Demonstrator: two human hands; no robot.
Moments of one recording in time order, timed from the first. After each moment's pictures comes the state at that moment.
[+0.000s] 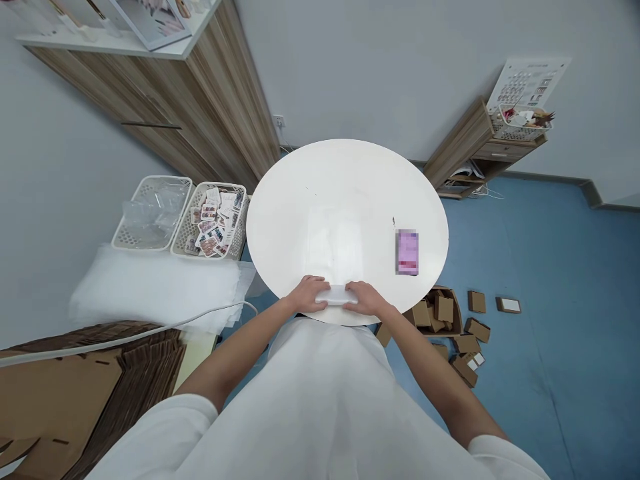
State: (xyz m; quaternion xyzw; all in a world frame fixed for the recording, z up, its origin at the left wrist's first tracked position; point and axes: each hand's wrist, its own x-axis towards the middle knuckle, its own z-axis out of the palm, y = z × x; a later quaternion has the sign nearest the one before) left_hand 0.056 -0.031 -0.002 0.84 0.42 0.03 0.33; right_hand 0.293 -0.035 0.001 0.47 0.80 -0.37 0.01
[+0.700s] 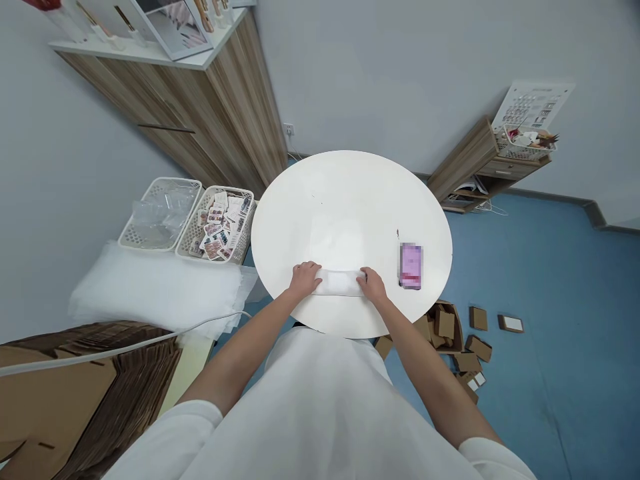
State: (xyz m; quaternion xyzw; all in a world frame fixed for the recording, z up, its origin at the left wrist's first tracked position) left_hand 0.053 0.020 -0.020 0.75 0.62 0.04 0.22; right_hand 0.296 0.016 -0.030 0.68 0.65 -0.32 -0.09
